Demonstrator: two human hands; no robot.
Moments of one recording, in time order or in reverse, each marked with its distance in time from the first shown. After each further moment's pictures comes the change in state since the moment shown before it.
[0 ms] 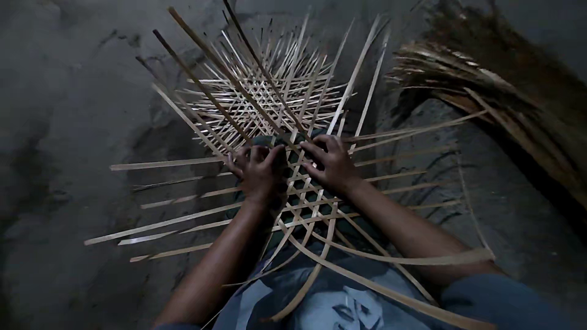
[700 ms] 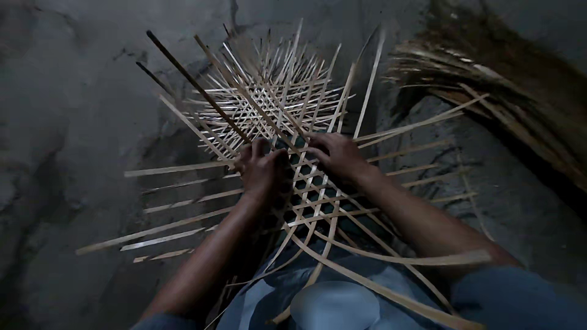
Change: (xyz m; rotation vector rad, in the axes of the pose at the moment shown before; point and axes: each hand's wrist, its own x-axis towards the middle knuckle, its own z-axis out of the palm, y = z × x) left_hand 0.023 0.009 -0.033 -0.064 -0.196 0.053; right_hand 0.028 -0.002 -0.038 0.048 -0.193 0.124
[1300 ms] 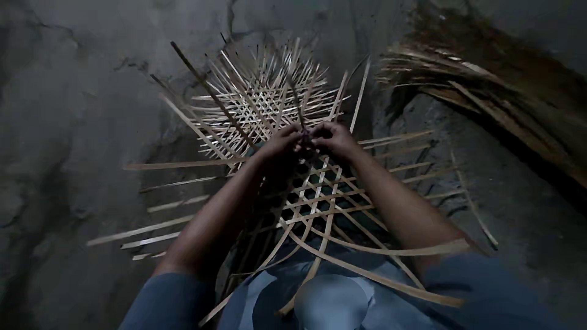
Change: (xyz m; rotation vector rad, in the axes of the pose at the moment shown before) left_hand 0.089 0.016 0.025 -1.220 -0.667 -0.105; right_hand 0.022 0.048 0.010 0.795 0.031 0.205
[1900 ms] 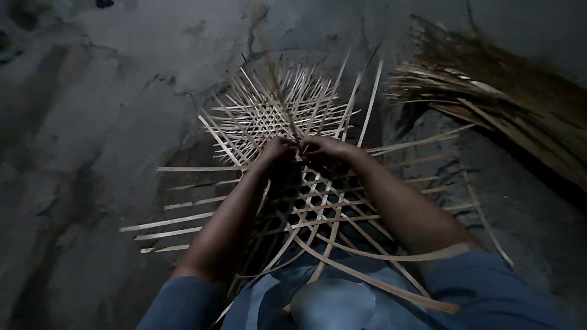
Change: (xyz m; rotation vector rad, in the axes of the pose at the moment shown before) left_hand -0.018 0.011 -0.022 0.384 0.356 -0.287; right_hand 0.023 -0.057 0.022 -0.400 -0.510 0.006
